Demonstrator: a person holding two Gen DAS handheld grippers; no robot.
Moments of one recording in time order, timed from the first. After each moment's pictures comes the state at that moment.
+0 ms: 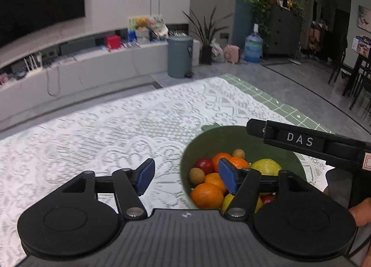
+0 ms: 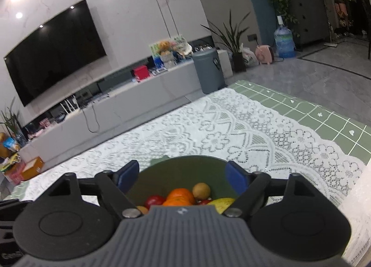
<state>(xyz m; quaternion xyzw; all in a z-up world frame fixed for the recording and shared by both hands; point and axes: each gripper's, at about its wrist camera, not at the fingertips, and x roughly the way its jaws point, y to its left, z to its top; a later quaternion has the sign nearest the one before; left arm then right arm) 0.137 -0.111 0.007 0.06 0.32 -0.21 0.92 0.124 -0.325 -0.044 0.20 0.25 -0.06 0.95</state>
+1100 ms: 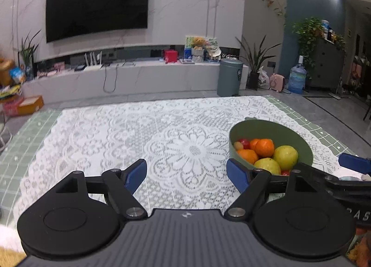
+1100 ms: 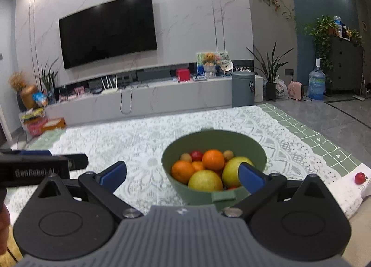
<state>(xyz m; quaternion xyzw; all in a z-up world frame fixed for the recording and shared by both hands) 0.025 -0.037 0.010 0.00 0.28 -0.08 0.96 -0.038 -0.248 -0.020 0.06 0.22 0.03 0.97</state>
